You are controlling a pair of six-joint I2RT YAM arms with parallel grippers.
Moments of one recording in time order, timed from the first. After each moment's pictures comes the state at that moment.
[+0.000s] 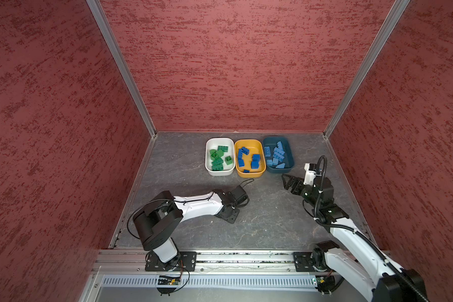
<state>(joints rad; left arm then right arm) -0.94 1.64 0.91 -0.66 -0.11 -0.43 0.21 0.88 0.42 0.09 -0.17 0.53</state>
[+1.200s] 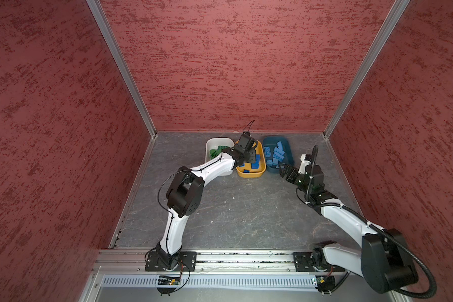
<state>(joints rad) -0.65 2.15 1.80 -0.38 -0.13 -0.43 0.21 1.19 0.55 0.24 -0.10 0.66</state>
